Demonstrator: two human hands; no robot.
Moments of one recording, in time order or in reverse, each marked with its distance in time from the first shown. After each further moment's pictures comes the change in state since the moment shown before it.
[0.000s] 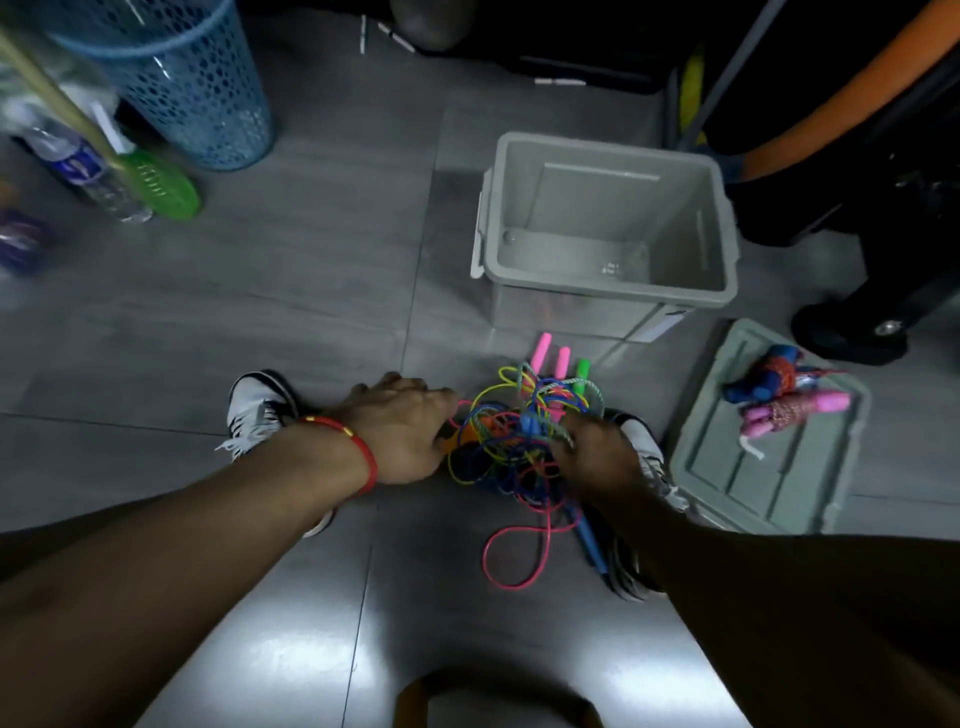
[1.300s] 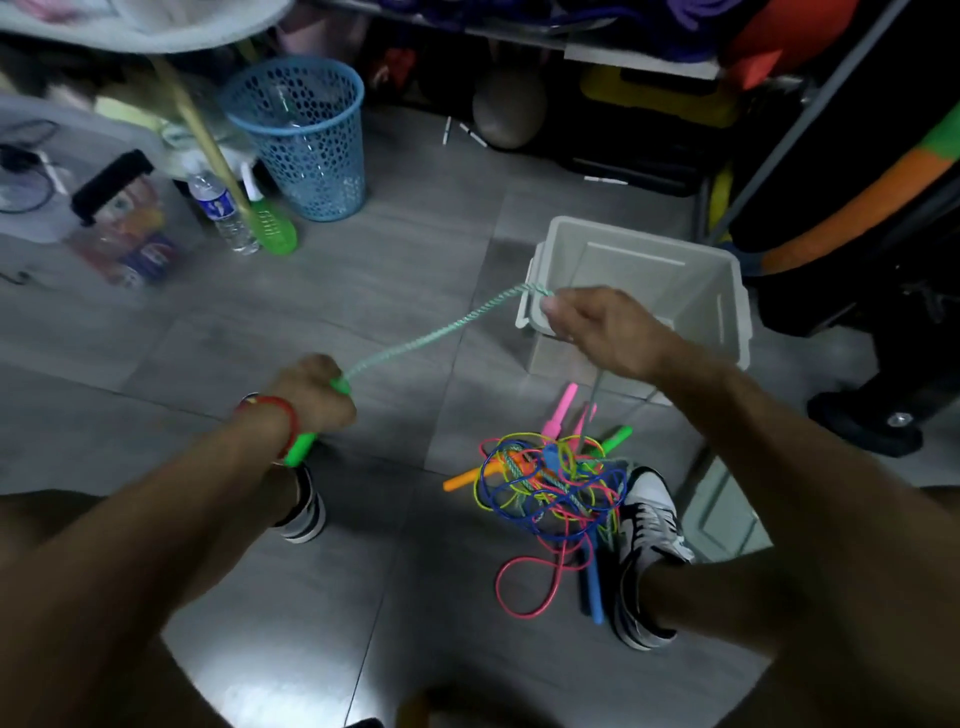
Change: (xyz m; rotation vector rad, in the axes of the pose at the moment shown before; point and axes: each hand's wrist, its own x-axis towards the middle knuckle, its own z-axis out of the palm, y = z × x) left_hand -0.065 -0.107 0.007 -0.578 0.349 -0.603; right_hand 0.076 -0.126 -0.185 0.238 -0.137 -0.517
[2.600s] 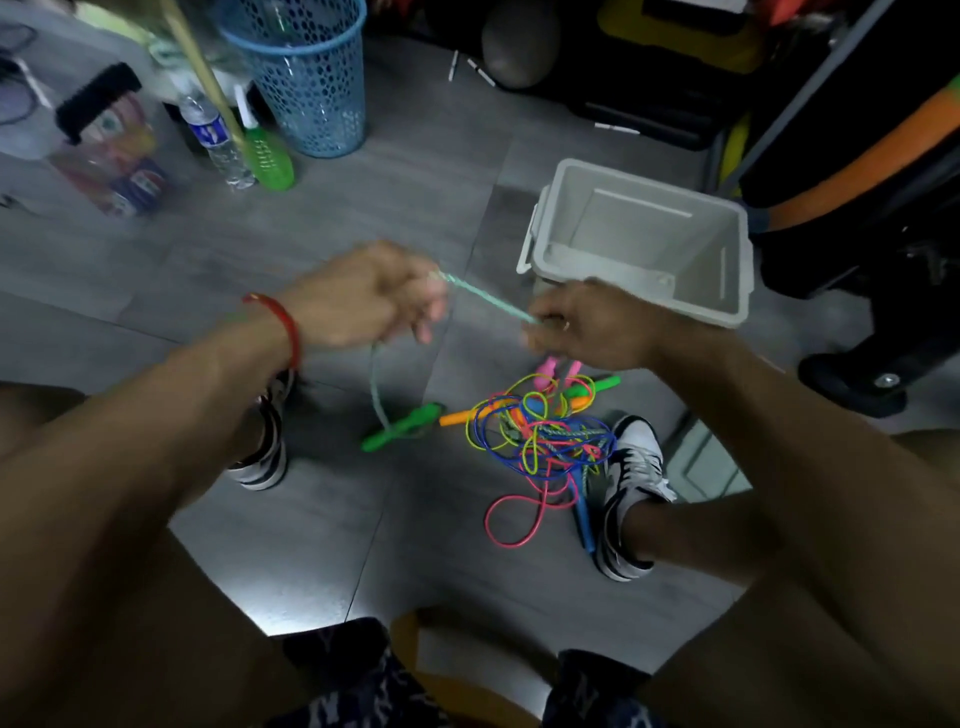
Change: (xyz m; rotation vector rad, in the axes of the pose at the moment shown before) left_hand -0.065 0.055 -0.020 -0.342 -0.184 0.741; right_hand -0.038 -0.022 0.023 -0.190 -0.350 -0.151
